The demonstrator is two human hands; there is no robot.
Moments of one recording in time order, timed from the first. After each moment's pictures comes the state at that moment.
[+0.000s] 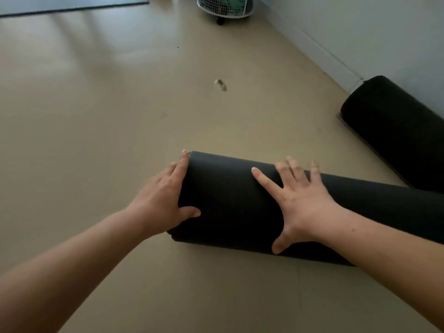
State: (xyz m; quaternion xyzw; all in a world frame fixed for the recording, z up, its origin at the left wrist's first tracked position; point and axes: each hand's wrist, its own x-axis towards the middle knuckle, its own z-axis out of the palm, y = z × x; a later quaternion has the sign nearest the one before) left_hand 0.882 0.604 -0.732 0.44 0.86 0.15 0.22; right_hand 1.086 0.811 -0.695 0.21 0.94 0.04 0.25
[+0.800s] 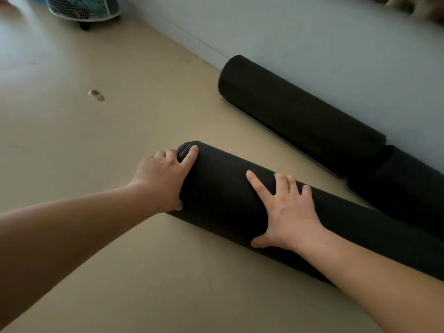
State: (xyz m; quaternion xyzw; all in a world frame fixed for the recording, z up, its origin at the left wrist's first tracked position) left_hand 1.052 0.820 -0.709 0.66 0.73 -0.15 0.01; right_hand 1.315 0.870 -0.705 0.47 0.86 -0.03 0.19
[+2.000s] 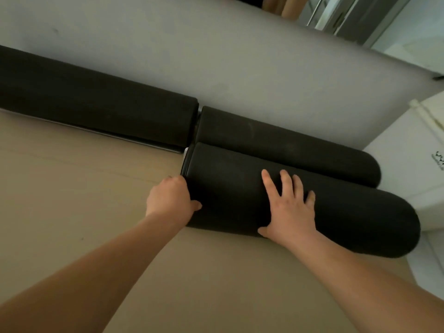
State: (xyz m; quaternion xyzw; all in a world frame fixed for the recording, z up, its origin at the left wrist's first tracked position) left_hand 1.442 0.932 -0.743 0.71 0.66 0.01 0.24; right_hand 1.668 0.858 -0.719 0.79 0.60 -0.03 0.13
